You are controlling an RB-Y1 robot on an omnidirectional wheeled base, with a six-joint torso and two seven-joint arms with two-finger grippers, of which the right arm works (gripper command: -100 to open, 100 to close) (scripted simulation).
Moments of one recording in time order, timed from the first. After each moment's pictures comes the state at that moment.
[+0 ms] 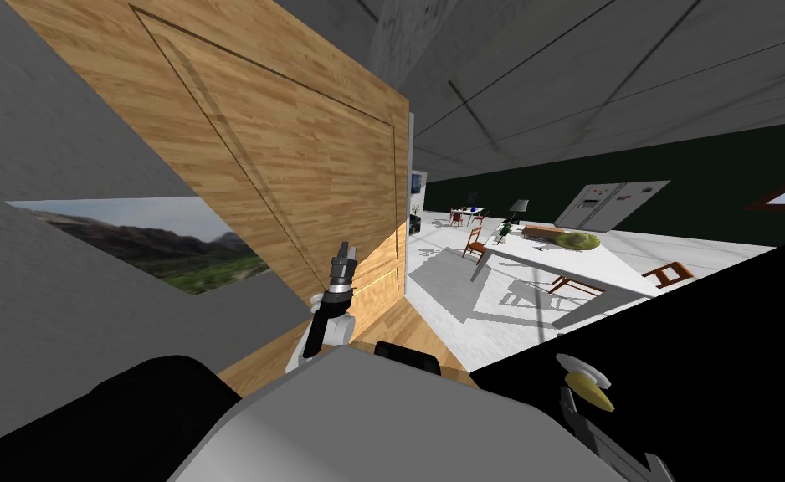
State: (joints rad) arm 0.42 -0.55 0.45 -0.92 -1.33 -1.22 -1.38
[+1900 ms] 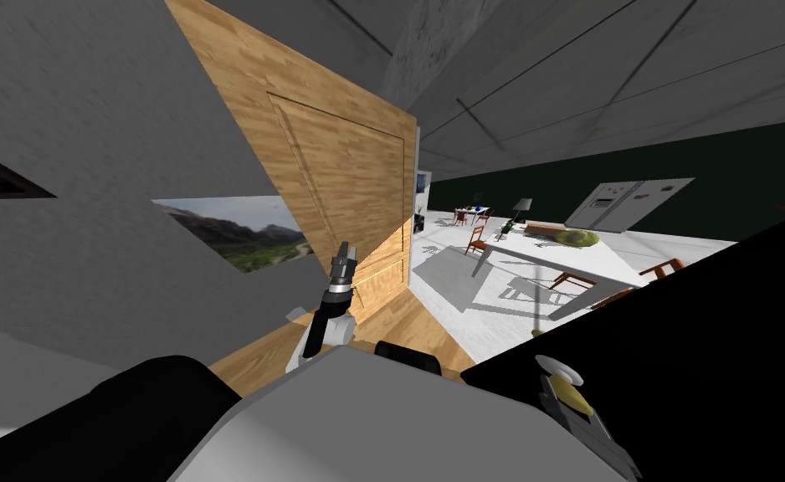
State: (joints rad) arm 0.40 -0.59 0.56 -0.91 -1.22 -1.22 -1.45
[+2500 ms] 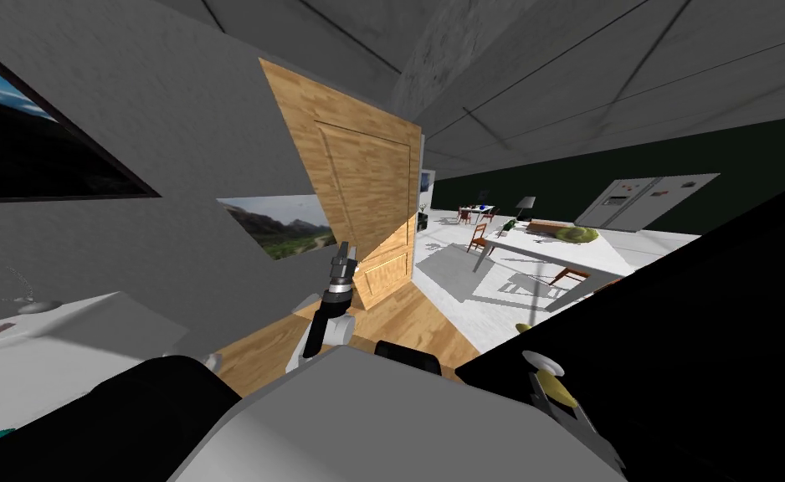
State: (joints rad) arm 0.42 -0.62 0.64 -0.93 -1.15 -1.27 -1.47
